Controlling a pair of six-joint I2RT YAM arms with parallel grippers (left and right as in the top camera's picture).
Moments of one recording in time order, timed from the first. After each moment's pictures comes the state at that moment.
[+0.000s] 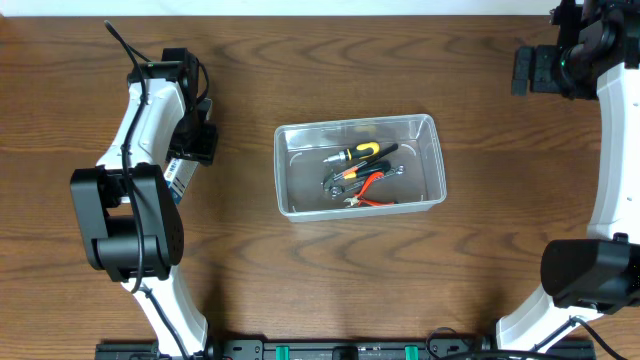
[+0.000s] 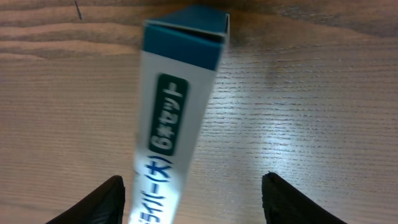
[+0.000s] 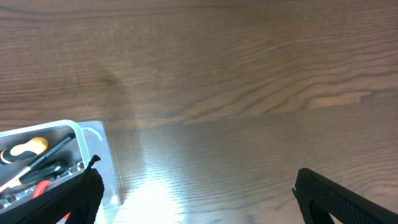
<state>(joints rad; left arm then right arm) 0.04 2.04 1.61 -1.18 -0.16 0.14 -0.13 1.87 2.10 -1.38 0.04 -0.01</state>
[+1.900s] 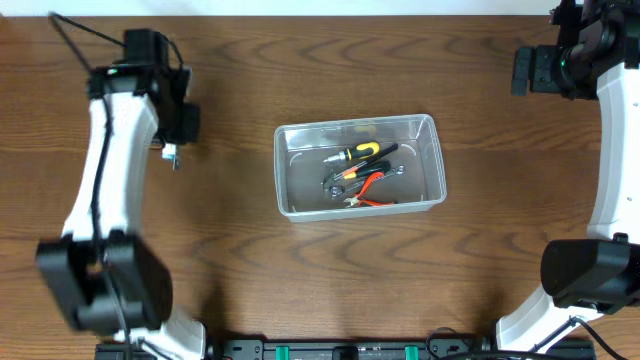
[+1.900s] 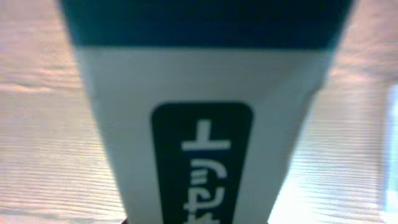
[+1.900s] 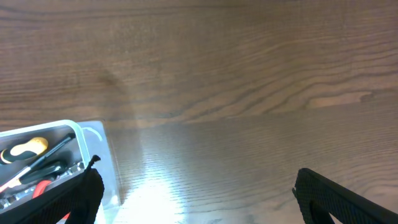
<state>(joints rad) 0.07 1.76 1.59 -1.11 -0.06 0.15 -0.13 1.87 2.10 -1.38 0.04 -0.01</state>
